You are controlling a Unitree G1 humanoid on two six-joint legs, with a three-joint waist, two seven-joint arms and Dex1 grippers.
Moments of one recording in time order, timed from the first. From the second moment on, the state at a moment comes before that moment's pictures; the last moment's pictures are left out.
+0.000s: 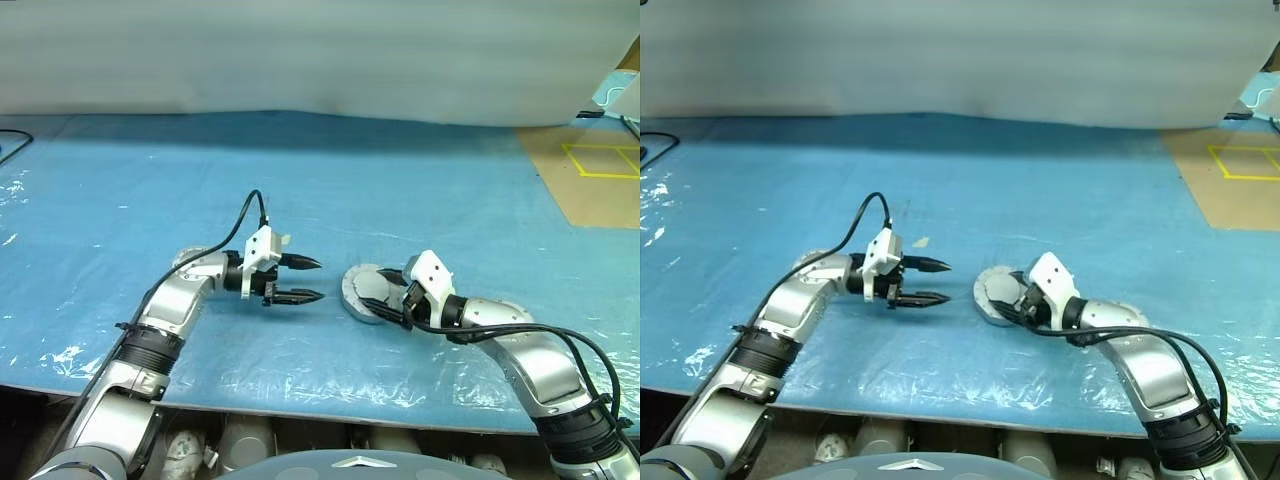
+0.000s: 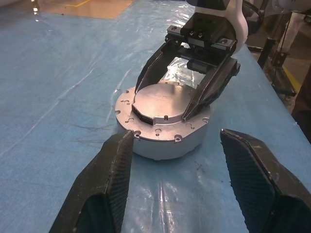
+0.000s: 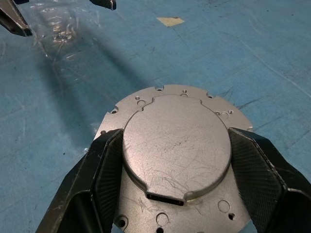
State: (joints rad) left arm -0.44 0.41 -0.21 0.19 -0.31 0.12 -1.30; right arm -0.04 -0.60 0.15 -0.34 0.27 0.51 0.71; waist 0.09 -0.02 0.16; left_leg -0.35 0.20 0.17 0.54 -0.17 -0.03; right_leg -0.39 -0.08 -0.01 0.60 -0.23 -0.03
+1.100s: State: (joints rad) left arm -0.54 0.22 -0.25 0.47 -0.20 -0.01 -1.25; right arm -0.02 -0.61 0.15 -0.37 0.26 0.50 0.71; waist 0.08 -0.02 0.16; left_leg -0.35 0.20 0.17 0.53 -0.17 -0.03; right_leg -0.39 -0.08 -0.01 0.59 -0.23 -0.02
